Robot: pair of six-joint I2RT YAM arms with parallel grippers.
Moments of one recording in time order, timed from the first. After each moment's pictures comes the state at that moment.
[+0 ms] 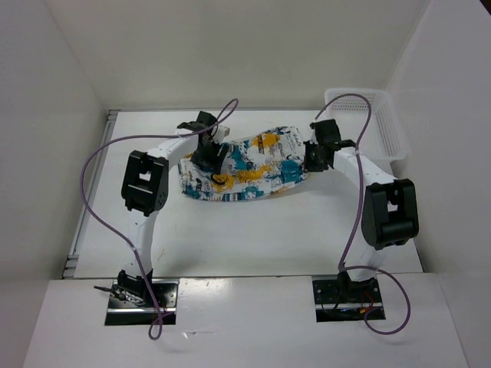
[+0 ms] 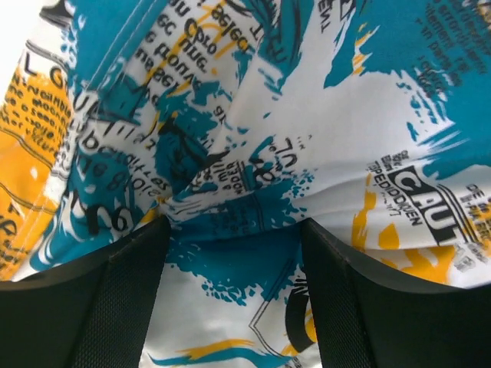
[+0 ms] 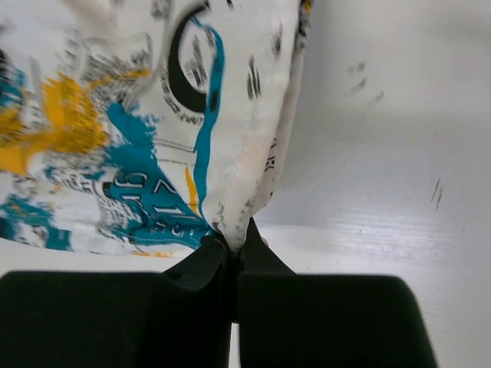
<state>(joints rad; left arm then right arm) -0.29 2.24 1.82 -0.76 0.13 0.07 0.17 1.69 1.18 -0.47 -0.05 0.22</state>
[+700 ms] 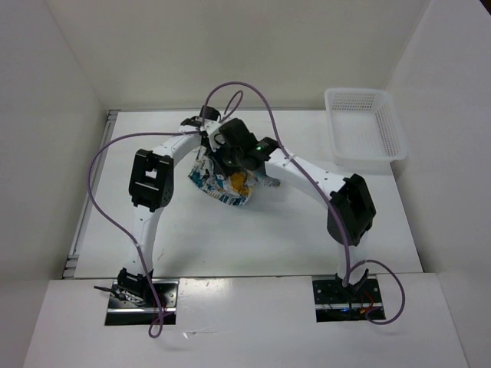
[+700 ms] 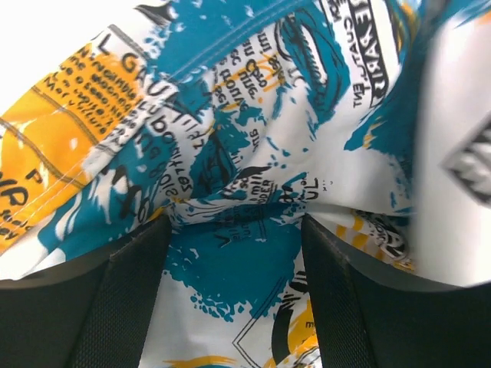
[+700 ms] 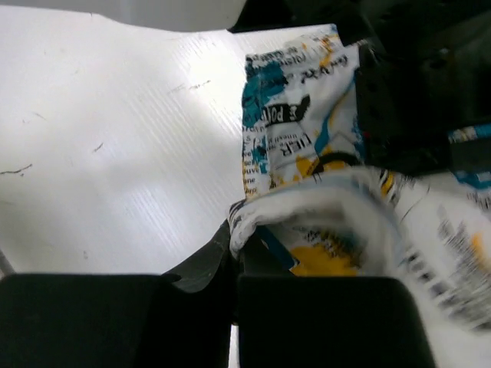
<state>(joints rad) -0.31 2.37 1.99 -0.70 0.38 0.07 0.79 1.88 1.67 -0.49 -0.16 -0.02</state>
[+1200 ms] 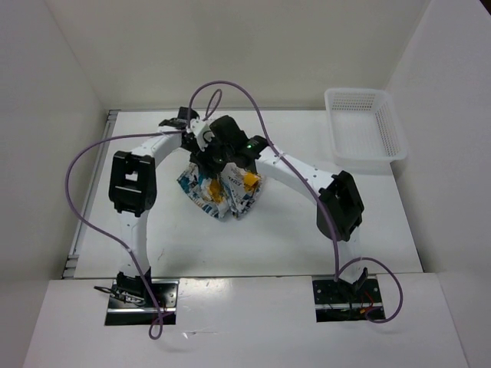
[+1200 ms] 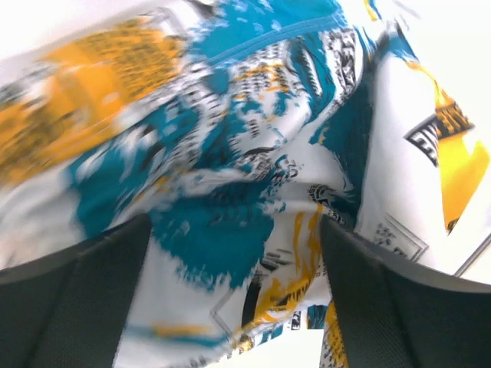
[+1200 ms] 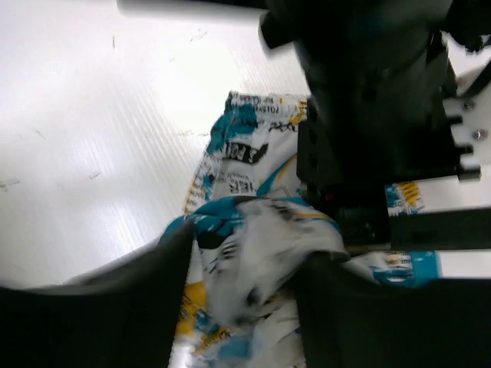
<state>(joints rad) -0.21 2.21 1.78 -0.72 0.59 0.07 0.81 2.01 1.80 -0.44 -0.22 -0.17</state>
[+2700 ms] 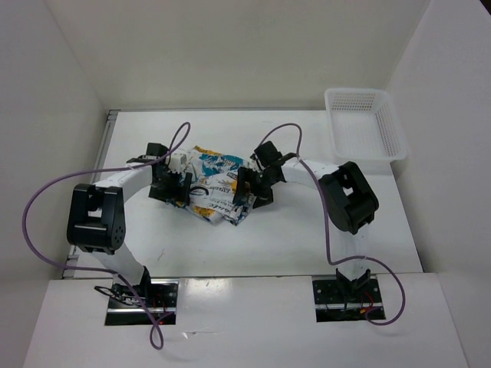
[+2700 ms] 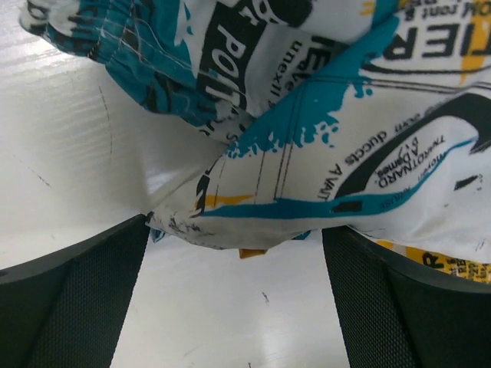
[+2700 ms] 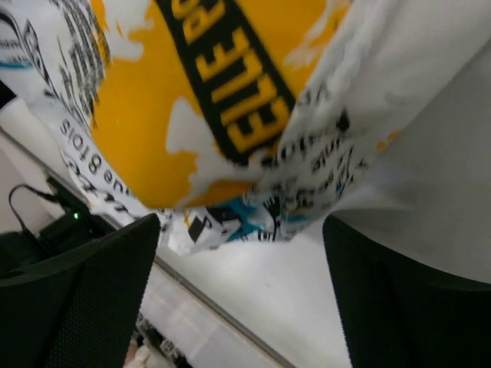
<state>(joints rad) -0.07 1.67 1.02 -0.59 0.21 0.07 0.56 1.95 1.27 -0.44 -0.48 0.60</state>
